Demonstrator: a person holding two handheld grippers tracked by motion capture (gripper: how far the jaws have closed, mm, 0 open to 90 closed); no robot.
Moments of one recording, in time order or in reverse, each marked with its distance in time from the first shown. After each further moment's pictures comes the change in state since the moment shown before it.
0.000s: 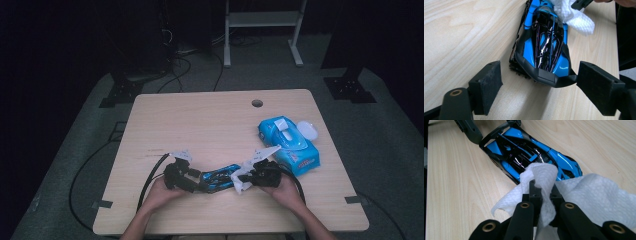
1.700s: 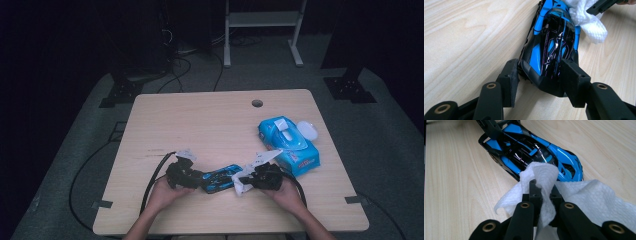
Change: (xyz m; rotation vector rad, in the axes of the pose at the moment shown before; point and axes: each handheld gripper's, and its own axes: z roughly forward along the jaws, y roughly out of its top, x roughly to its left) left arm -0.017 0.010 0.002 0.038 0.163 -0.009; right arm 0.004 -0.008 -0.001 -0.012 -0.018 -0.012
